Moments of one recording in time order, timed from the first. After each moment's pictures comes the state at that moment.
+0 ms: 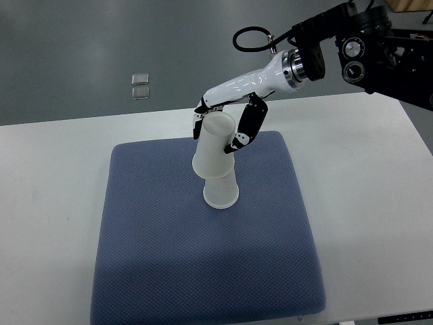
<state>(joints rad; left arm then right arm) 0.03 0.00 -0.20 -0.09 0.12 -0.17 0.06 1.46 -0.44 0.12 1.23 -1.18 0.61 0.16</state>
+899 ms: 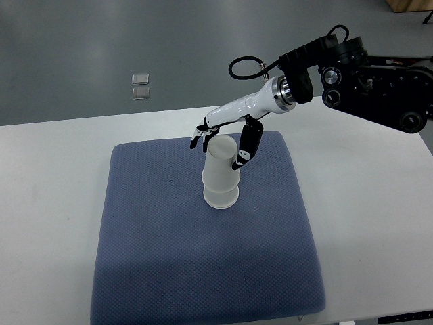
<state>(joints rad) 0.03 0.00 -0.20 -0.09 0.12 -0.17 0.06 1.39 -0.37 0.11 1.16 -1.22 0.60 0.13</state>
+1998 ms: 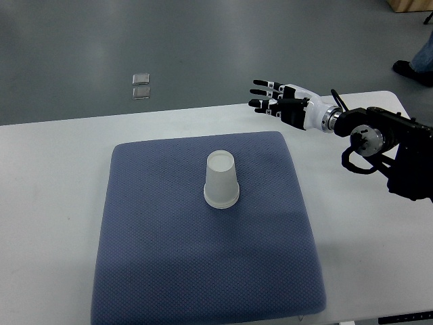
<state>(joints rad) 0.03 0.00 -0.20 -0.09 0.12 -0.17 0.06 0.97 -0.24 0.28 0.61 0.10 0.34 0.09</state>
